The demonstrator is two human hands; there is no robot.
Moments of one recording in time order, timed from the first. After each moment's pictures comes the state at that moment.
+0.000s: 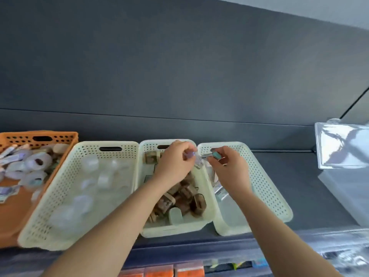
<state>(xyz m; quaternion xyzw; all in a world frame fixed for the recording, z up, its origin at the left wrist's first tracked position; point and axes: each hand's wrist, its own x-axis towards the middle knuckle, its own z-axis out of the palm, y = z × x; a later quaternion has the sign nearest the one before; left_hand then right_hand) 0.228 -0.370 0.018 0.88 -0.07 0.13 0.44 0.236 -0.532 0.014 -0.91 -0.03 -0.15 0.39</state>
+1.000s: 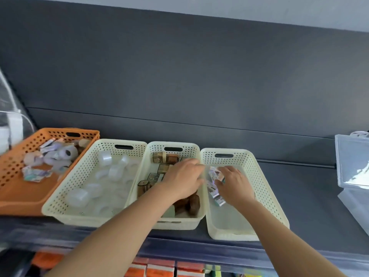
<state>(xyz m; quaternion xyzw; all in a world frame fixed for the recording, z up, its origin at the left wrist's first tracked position) 0.207 -0.416 0.017 0.99 -0.13 0.04 0.10 0.254 -0.585 -0.019 -0.98 -0.15 -0.02 0.14</state>
